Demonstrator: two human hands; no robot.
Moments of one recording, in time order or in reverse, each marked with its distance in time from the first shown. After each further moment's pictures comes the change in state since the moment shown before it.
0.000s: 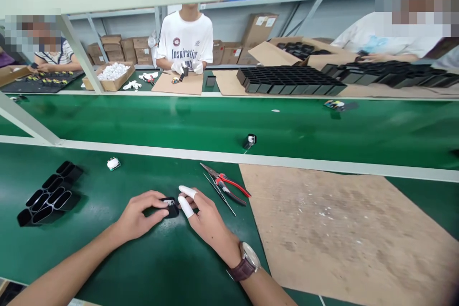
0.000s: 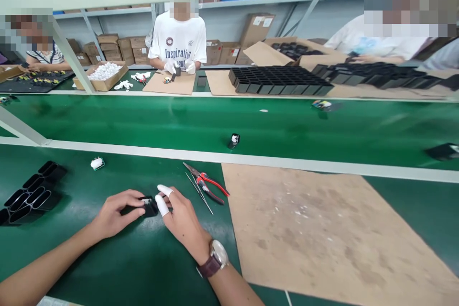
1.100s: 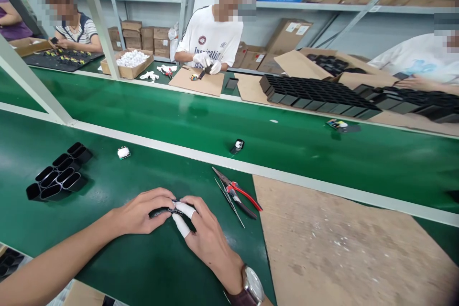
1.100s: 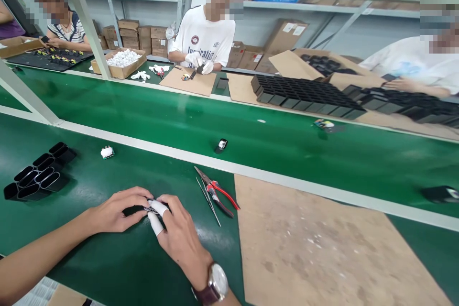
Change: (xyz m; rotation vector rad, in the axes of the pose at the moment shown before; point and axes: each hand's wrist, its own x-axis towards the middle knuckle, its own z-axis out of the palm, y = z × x) left_hand -0.010 -0.005 -0.012 0.393 -0.173 0.329; right_hand -0.007 -0.021 0.010 -0.336 -0.048 -0.346
